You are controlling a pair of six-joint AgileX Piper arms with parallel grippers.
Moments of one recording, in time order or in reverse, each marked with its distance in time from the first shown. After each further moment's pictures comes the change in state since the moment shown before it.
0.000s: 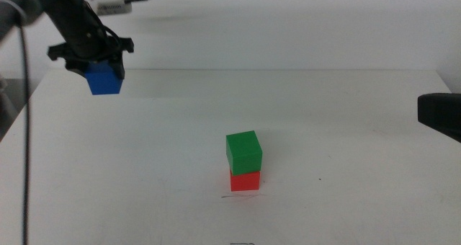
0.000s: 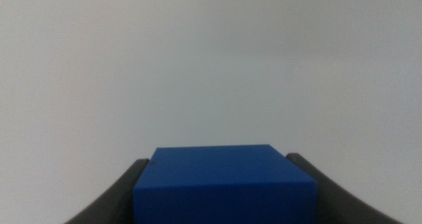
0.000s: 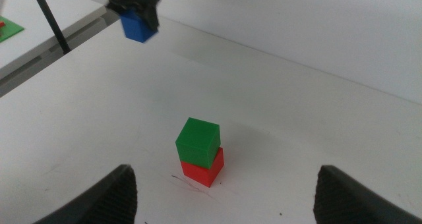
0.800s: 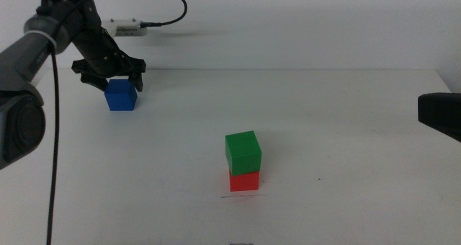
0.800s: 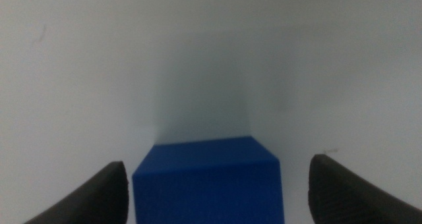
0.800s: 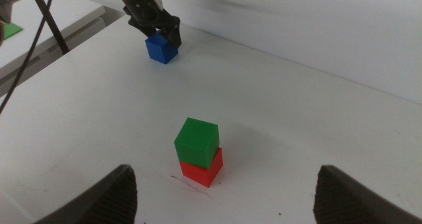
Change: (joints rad) left arm 0.011 0.241 -0.173 -0.034 -0.120 0.157; right arm 0.000 0.000 0.000 0.000 0.000 0.000
